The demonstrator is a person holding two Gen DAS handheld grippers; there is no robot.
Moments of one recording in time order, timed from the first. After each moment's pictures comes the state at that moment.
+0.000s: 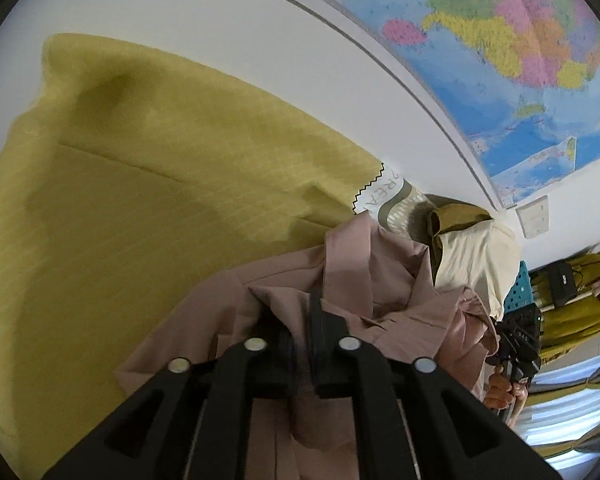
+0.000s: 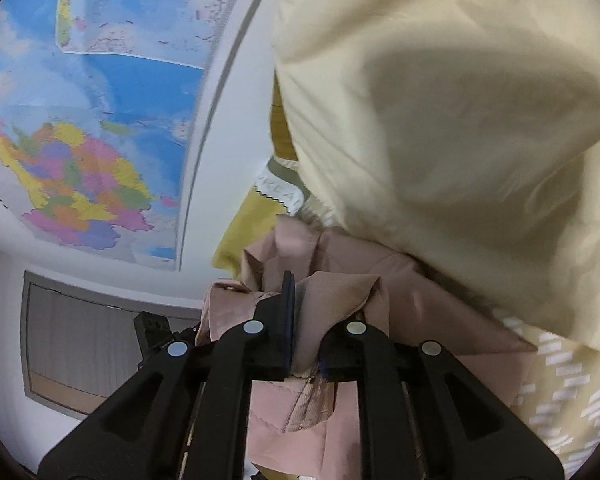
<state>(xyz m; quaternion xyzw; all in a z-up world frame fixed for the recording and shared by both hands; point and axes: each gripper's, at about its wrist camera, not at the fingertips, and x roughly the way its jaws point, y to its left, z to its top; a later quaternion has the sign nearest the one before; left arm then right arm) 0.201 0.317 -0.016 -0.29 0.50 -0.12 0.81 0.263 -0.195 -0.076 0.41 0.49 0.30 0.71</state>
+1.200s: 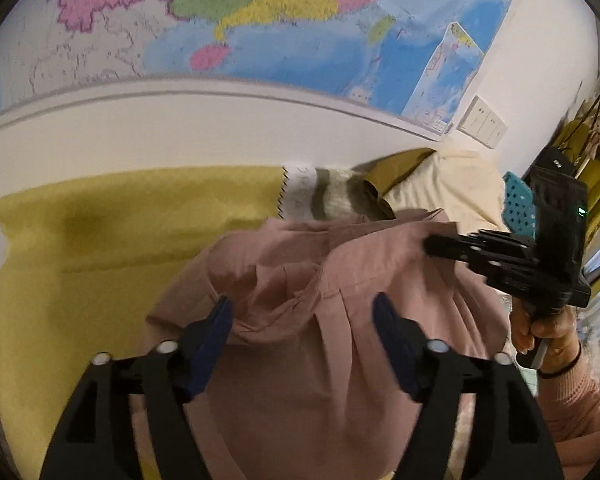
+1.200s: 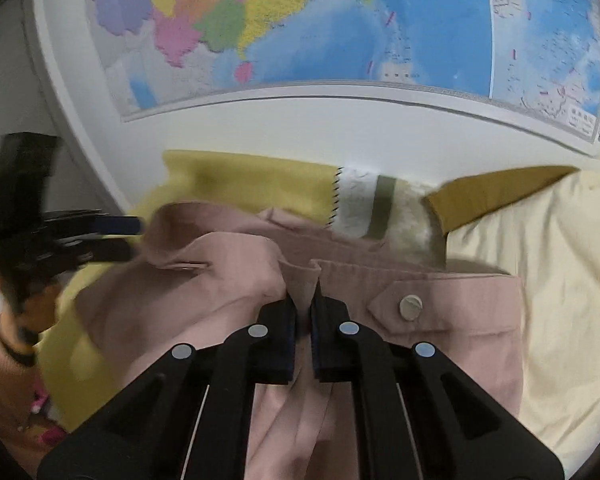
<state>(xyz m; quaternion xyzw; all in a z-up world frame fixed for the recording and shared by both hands) 0.174 0.232 0.026 -0.08 0.40 -0.17 0.89 0.223 -0.002 -0.004 -0.05 0.38 0.31 0.87</state>
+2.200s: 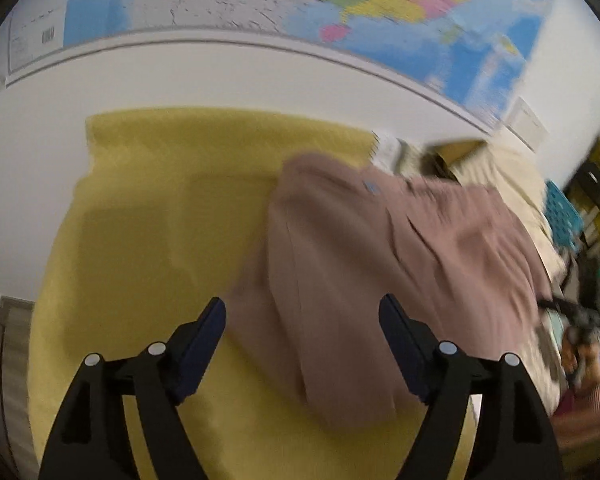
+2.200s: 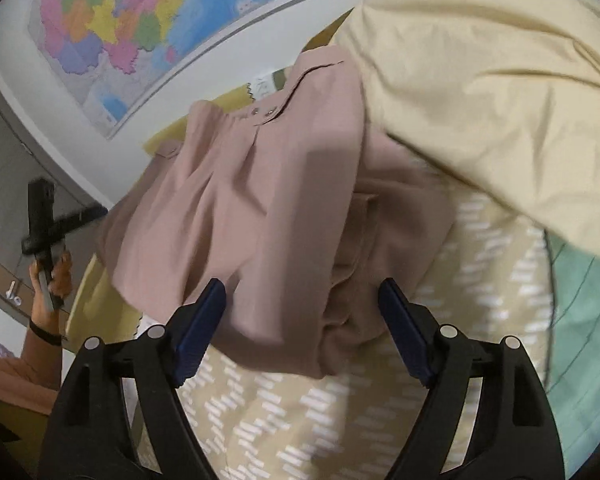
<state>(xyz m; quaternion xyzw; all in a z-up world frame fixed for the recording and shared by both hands) 0.083 0.309 -0.020 -0.11 0.41 -0.12 0.90 0.110 -0.188 -0.089 0.12 0.43 0.31 0.84</state>
